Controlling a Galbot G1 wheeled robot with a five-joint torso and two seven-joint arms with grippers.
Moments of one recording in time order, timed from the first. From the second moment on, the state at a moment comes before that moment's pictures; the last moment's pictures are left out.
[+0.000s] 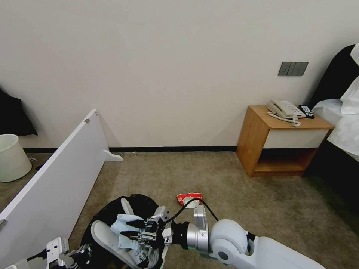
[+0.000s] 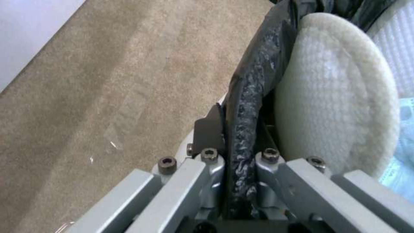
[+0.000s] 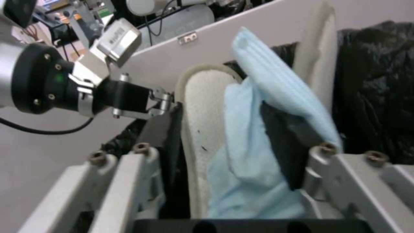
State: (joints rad) left arm 1.92 -1.29 -0.92 -2.50 -1.11 0.67 -0.39; right arm -0.67 0.93 -0.50 1.99 0.92 -0.28 -0.29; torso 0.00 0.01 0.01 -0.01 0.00
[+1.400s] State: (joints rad) left arm 1.91 -1.29 -0.93 -2.50 -1.12 0.67 -0.39; right arm -0.67 0.91 -0.46 2.06 0.96 -0.14 -0.37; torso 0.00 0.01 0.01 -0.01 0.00
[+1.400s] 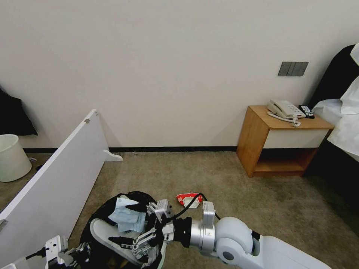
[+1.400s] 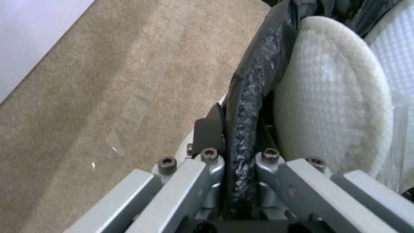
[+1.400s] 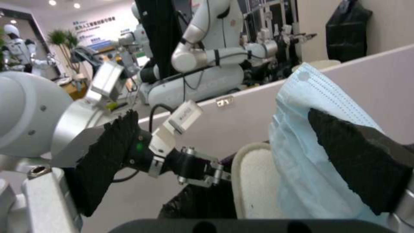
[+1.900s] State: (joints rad) left arm 1.91 -1.29 -0.94 -2.50 -1.13 0.67 -0.39; right arm -0.74 0.85 -0.44 2.14 1.11 -0.29 -0.33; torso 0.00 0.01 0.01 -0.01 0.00
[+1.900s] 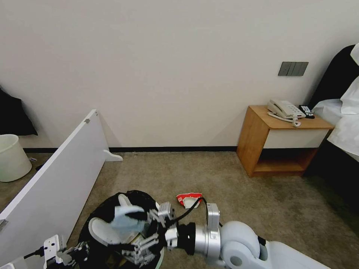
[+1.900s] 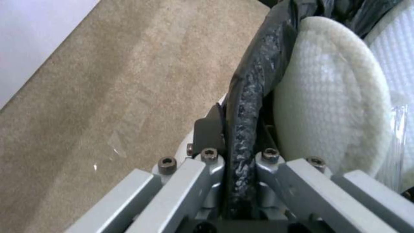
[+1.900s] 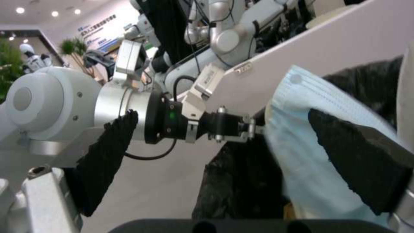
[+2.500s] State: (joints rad) left arm 1.90 -1.28 -0.94 -2.50 -1.13 0.67 -0.39; right arm -0.79 0.84 -0.41 2.17 1.22 -0.38 -0.29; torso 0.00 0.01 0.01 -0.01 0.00
